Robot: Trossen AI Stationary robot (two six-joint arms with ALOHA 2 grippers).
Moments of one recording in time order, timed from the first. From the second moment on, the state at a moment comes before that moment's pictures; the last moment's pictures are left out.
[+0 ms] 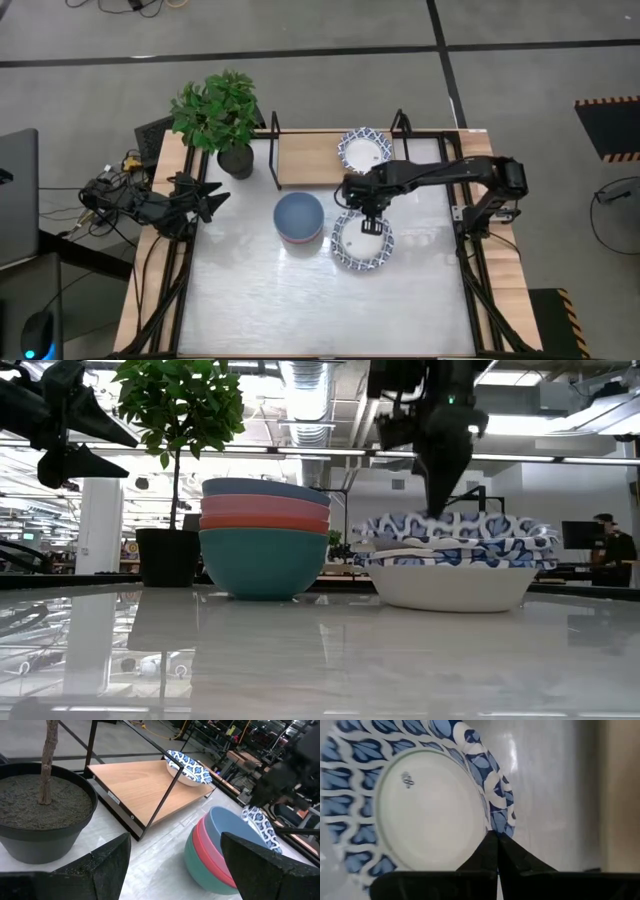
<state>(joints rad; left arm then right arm) -0.35 0.01 0.37 -0.71 -0.85 -0.77 -0.08 1.66 1.35 -1.06 0.03 0.07</state>
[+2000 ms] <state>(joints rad) -0.35 0.01 0.37 -0.73 -0.88 -0.77 -0.83 1.74 1.59 -1.10 -0.08 0.32</state>
